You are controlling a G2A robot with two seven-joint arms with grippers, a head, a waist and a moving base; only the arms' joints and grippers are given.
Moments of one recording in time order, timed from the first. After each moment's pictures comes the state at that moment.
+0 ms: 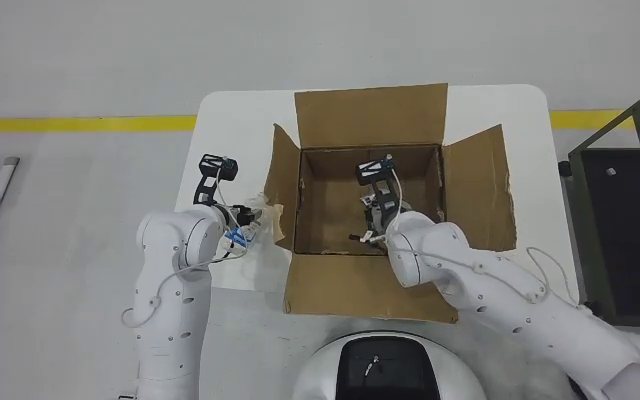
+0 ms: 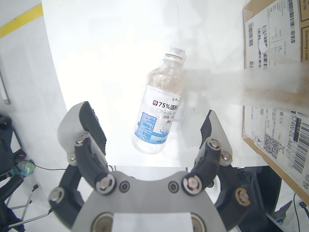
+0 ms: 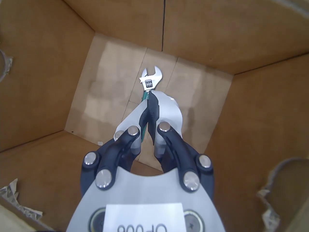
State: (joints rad) left arm 0.85 -1.27 -1.43 -1.67 1.35 -0.17 -1.33; right arm -0.68 -1.21 0.66 -1.69 -0.98 0.73 0.92
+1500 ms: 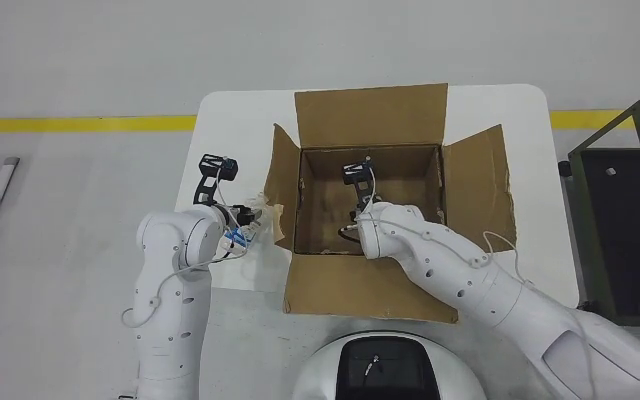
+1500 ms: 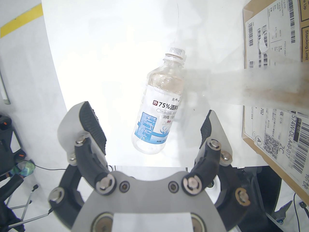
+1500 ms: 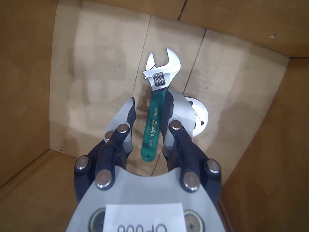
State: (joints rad) left arm 0.85 -1.27 -1.43 -1.67 1.35 -0.17 -1.33; right arm -0.56 -1.41 0.63 -1.30 -0.93 0.72 0.97
